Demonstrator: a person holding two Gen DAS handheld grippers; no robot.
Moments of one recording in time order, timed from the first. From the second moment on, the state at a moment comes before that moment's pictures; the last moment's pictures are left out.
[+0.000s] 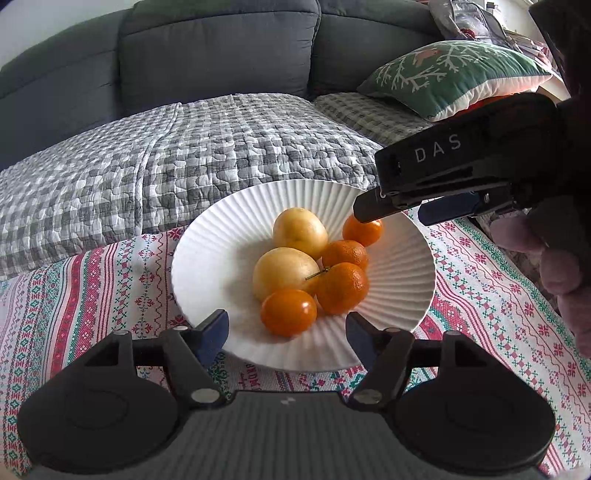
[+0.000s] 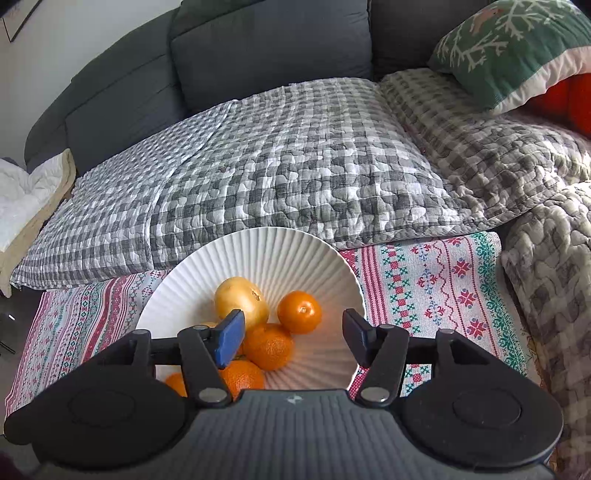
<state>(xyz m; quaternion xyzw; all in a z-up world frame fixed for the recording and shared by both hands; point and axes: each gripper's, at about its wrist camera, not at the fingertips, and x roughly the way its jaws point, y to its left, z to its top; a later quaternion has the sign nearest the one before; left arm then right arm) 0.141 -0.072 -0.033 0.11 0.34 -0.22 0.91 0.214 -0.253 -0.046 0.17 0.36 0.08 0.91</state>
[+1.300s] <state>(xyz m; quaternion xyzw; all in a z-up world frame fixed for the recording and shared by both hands) 0.045 0.005 -0.002 0.09 0.38 -0.18 0.91 0.069 -0.215 -0.036 0.15 0.39 0.05 0.91</state>
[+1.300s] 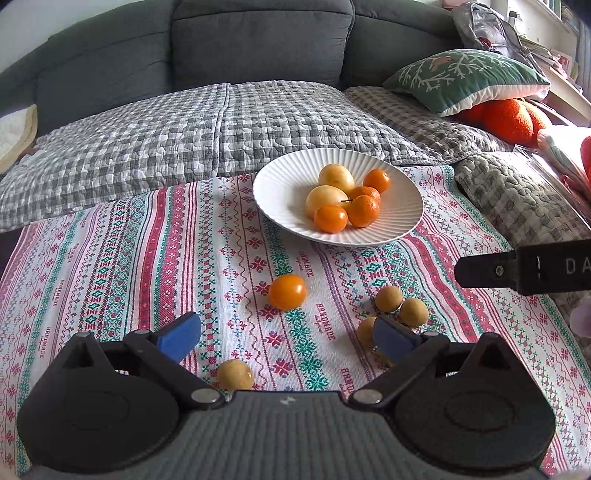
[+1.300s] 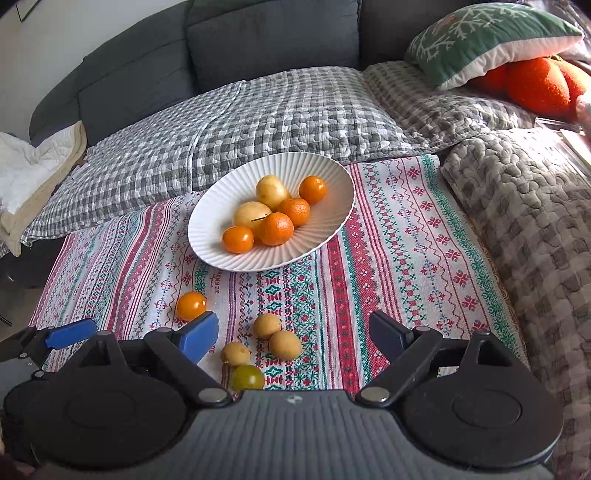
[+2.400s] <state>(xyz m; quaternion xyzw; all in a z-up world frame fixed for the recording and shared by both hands) 0.008 0.015 -0.036 0.17 0.37 -0.28 0.87 0.061 -0.193 -0.078 0.11 0.46 0.05 0.88</state>
